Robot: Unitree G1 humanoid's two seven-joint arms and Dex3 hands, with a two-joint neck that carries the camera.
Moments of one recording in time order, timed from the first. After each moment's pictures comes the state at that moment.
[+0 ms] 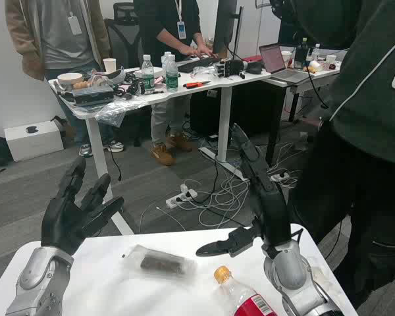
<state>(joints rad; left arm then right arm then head) -0.55 0.24 -0.16 0.73 -0.69 -0.58 -0.20 -0.38 -0.29 0.17 0.37 0.01 -0.96 -0.25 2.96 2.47</state>
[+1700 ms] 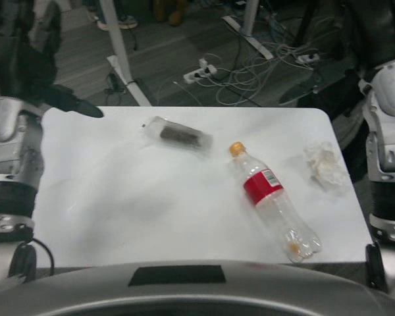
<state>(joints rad) -0.45 0.29 0.17 0.36 -0.40 -0.39 -0.26 -0.34 -0.49 -0.25 -0.23 0.06 0.05 0.22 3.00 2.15</state>
